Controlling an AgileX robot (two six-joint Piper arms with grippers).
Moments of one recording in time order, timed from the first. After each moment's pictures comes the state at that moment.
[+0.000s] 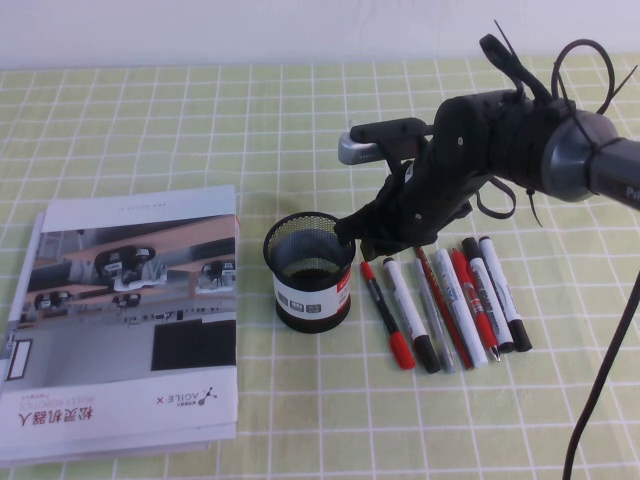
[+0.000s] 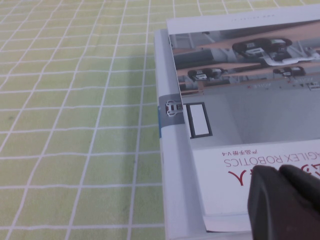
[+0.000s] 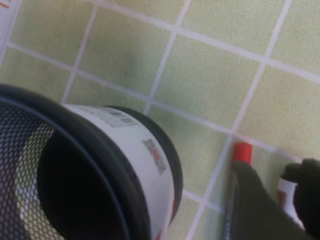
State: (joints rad) right arm 0.54 2.09 -1.66 0.19 0.77 0.06; left arm 0.00 -0.02 0.03 -0.06 0.39 0.16
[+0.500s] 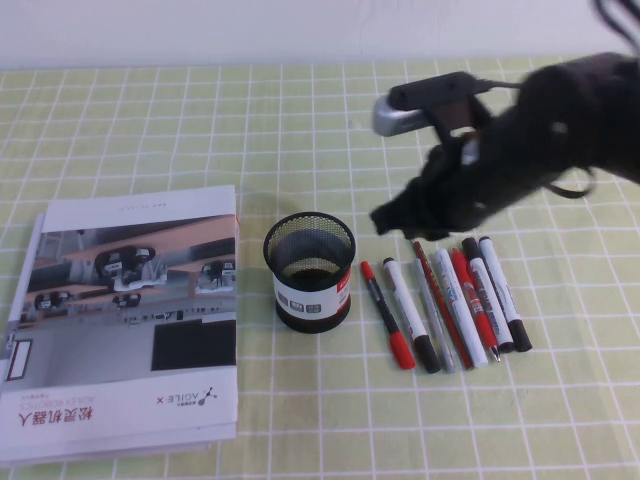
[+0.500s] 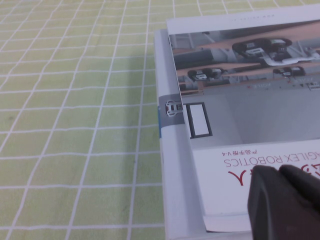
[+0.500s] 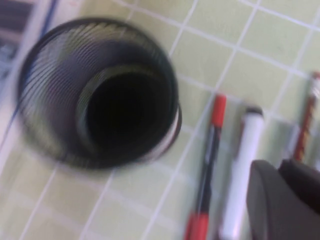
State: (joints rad) right arm 0.56 1.75 -1.41 0.11 0.73 0.06; left arm 0.00 -0.02 0.03 -0.06 0.39 0.16
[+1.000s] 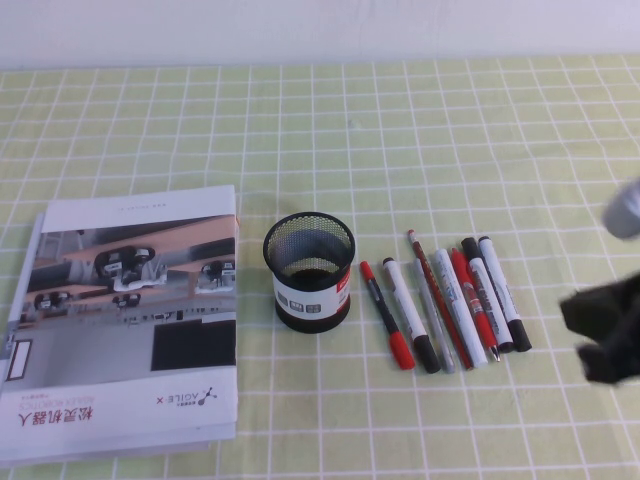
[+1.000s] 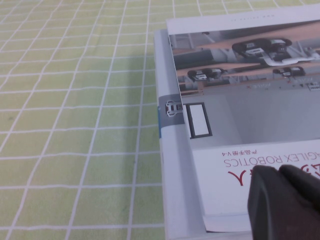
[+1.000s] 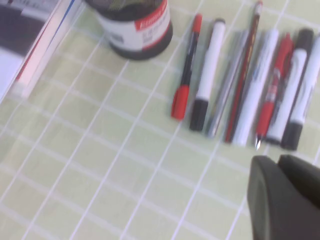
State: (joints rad) right arm 0.56 0.99 -0.84 0.09 0.72 0.06; left arm 0.00 -0.02 0.03 -0.06 0.39 0.16
